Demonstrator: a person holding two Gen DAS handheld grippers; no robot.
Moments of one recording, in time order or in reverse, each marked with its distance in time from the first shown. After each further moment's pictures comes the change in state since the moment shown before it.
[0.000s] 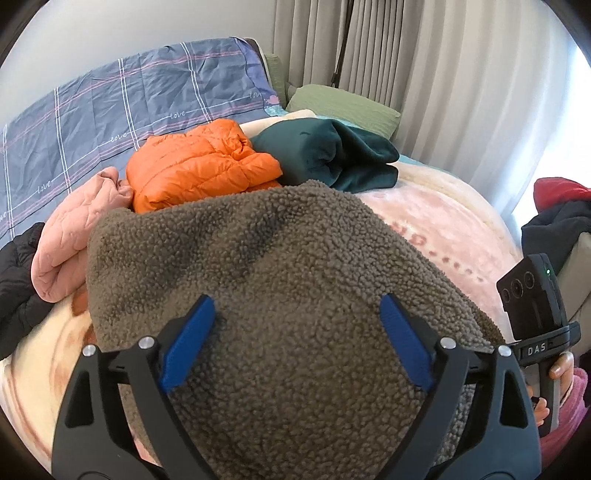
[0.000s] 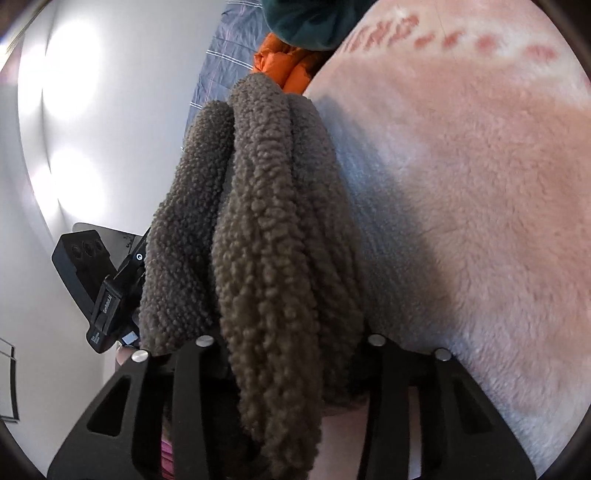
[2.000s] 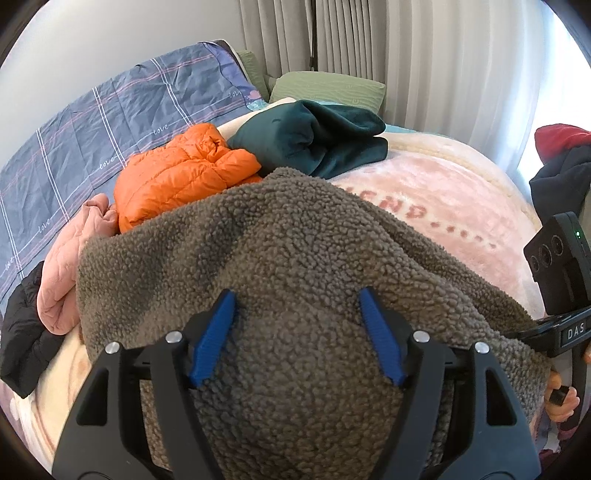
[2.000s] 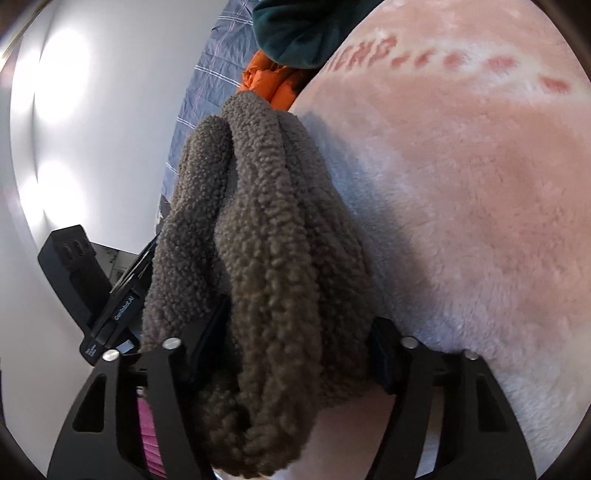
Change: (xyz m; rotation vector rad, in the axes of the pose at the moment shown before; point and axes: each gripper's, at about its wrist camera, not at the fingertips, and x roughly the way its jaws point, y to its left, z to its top) left arm 0.024 -0.036 0.001 0.181 0.051 0.057; right arm -0.006 0.006 -0.007 0.014 -0.082 -0.078
